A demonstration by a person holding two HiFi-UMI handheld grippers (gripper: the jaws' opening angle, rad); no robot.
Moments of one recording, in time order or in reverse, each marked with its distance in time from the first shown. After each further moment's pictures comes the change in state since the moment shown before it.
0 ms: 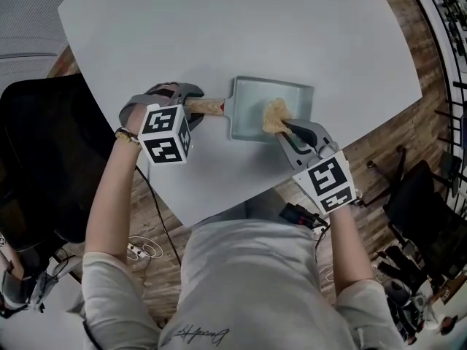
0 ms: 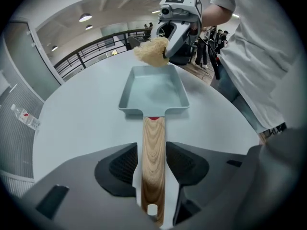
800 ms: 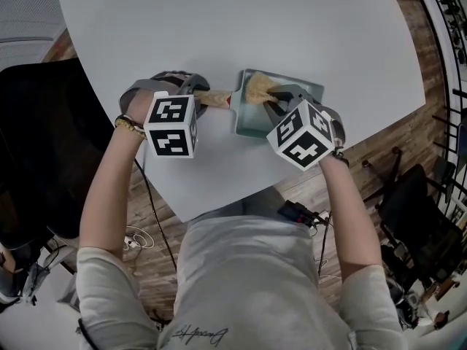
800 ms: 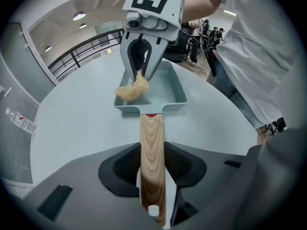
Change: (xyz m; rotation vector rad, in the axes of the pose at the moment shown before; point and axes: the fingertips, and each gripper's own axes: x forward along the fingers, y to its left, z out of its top) left arm 0.001 0.000 -0.001 0.039 0.023 -0.041; right arm 0.083 -0.018 0.001 -0.317 0.341 0.050
